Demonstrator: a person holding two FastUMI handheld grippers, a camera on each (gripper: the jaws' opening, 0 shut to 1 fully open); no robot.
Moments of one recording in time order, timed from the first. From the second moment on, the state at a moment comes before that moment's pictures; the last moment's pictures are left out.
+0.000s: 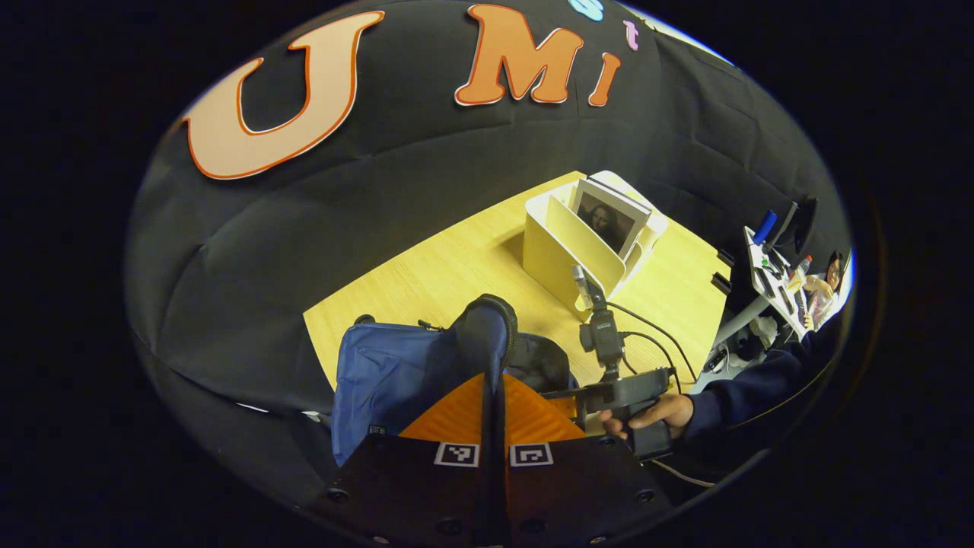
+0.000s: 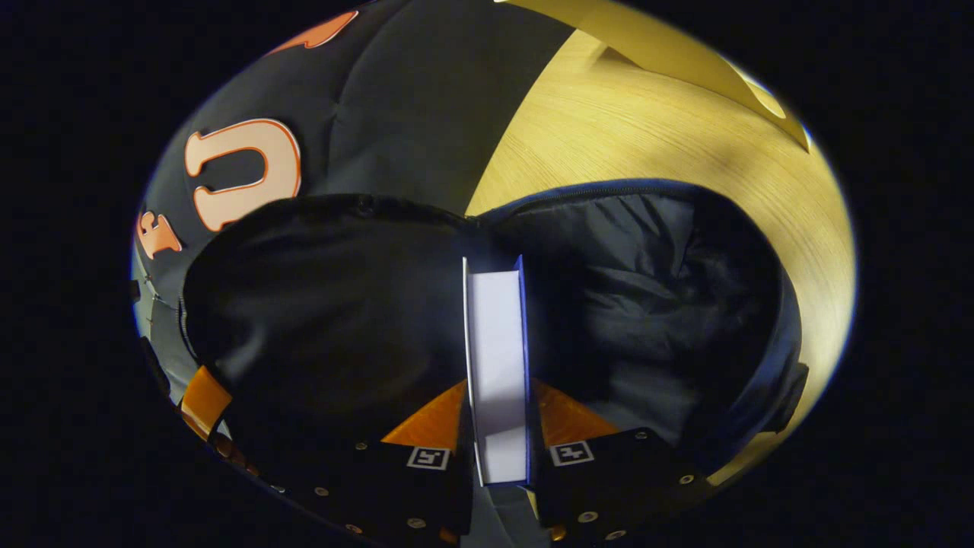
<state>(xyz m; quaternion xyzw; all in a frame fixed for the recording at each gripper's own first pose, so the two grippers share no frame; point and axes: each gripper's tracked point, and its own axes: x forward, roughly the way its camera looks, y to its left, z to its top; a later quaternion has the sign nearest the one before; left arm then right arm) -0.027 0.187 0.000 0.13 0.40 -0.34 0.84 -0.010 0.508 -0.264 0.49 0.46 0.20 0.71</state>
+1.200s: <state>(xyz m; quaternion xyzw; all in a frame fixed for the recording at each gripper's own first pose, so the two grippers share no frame) -0.032 0.180 -0.029 0.11 0.41 -0.34 0.84 -0.024 0.251 -0.242 0.15 0.47 0.10 0.86</state>
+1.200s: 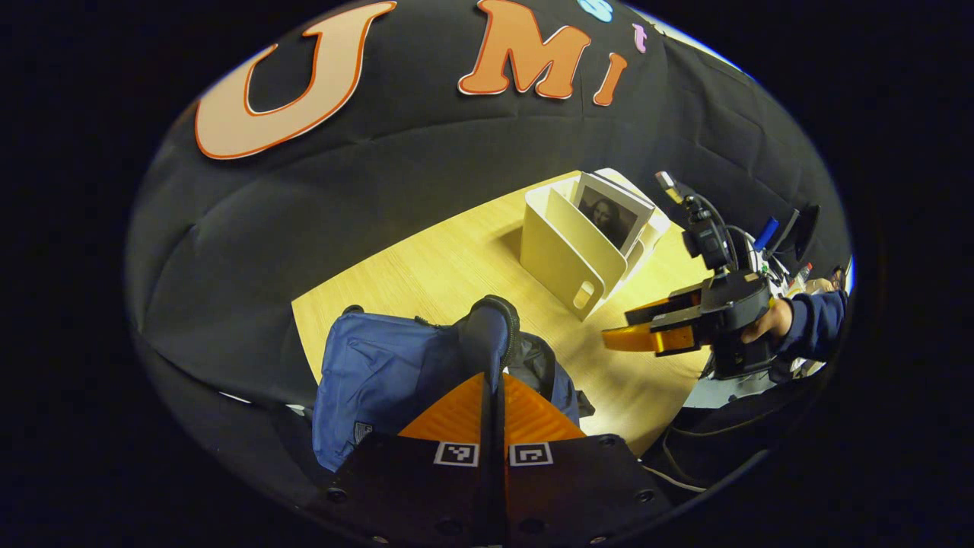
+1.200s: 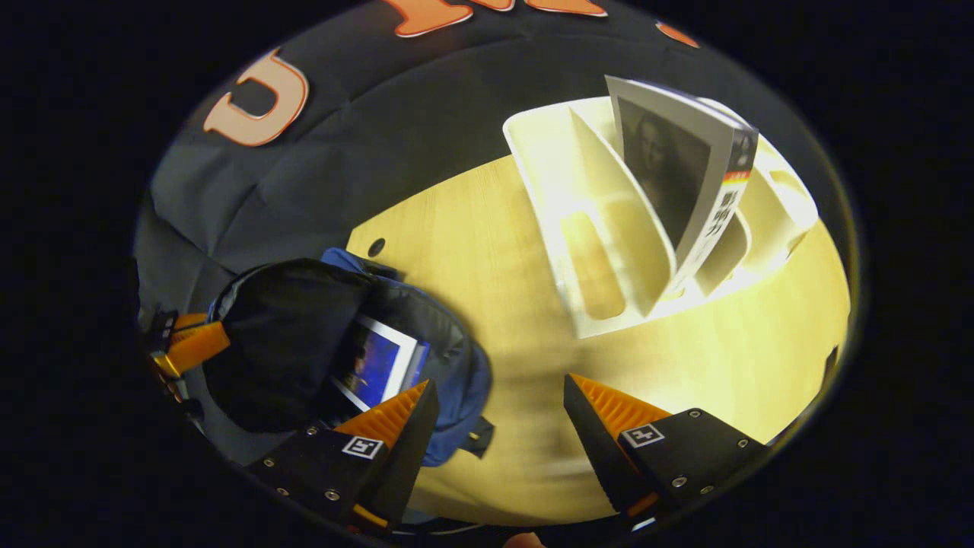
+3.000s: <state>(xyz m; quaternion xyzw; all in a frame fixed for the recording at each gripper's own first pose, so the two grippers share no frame) -0.040 0.170 -0.068 0.02 0.46 -0.25 0.85 0.128 0.091 -0.169 -0.02 0.64 0.09 0.76</state>
